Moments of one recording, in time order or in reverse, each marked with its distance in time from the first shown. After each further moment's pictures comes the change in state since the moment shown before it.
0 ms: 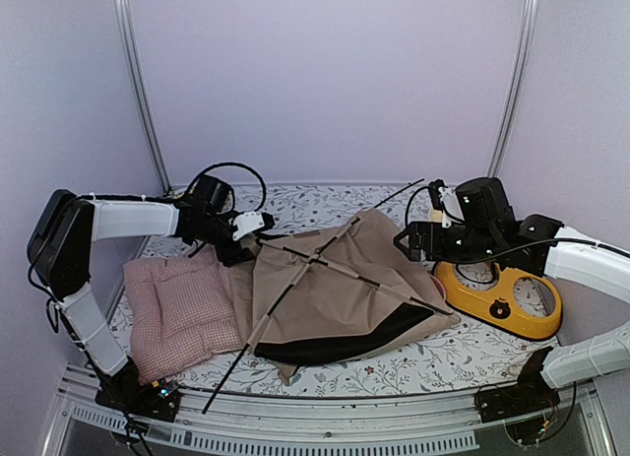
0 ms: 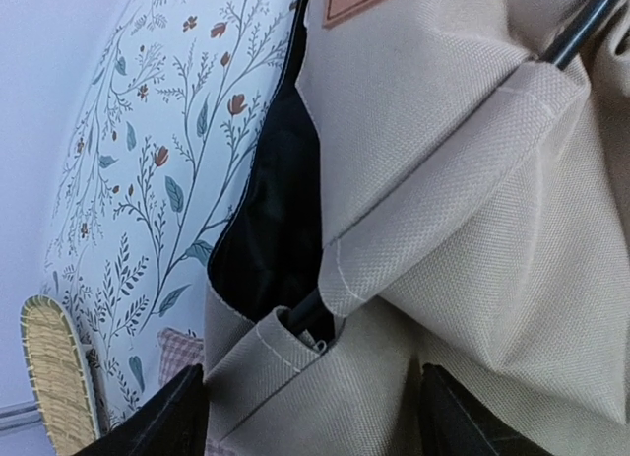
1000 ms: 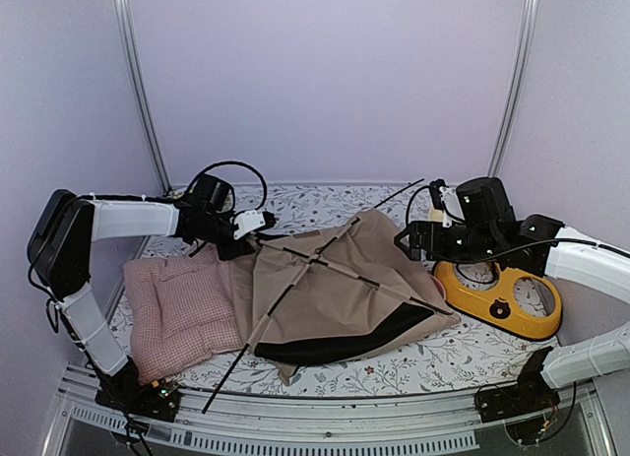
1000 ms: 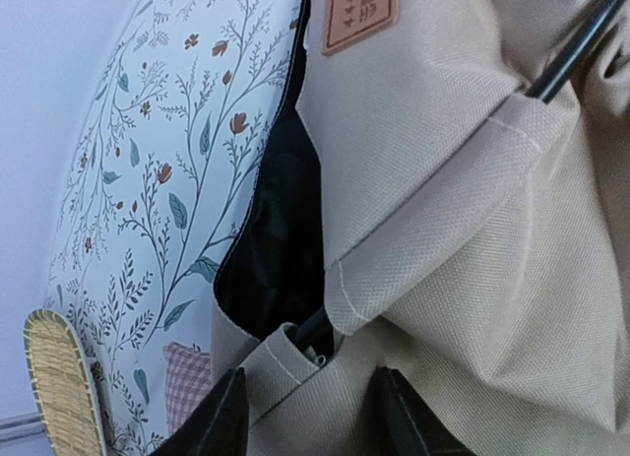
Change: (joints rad) left arm -0.002 0.000 0.000 0.024 0.026 0.007; right arm 0.000 -0.003 0.000 0.000 0.006 0.003
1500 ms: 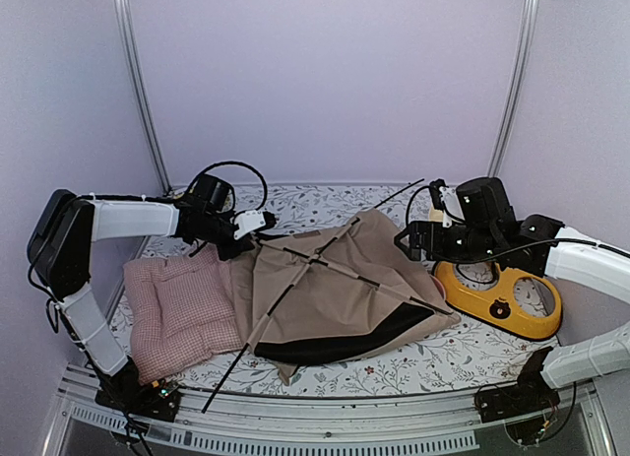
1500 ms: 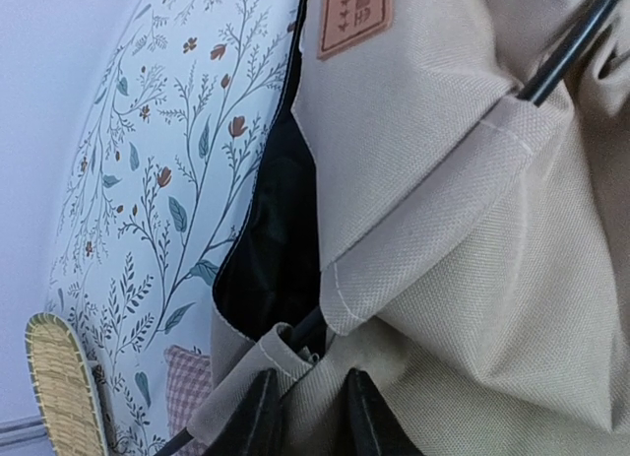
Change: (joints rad) left arm -0.004 0.000 0.000 0.002 0.003 0.006; right arm 0.000 0.000 0.000 0.000 0.000 0.000
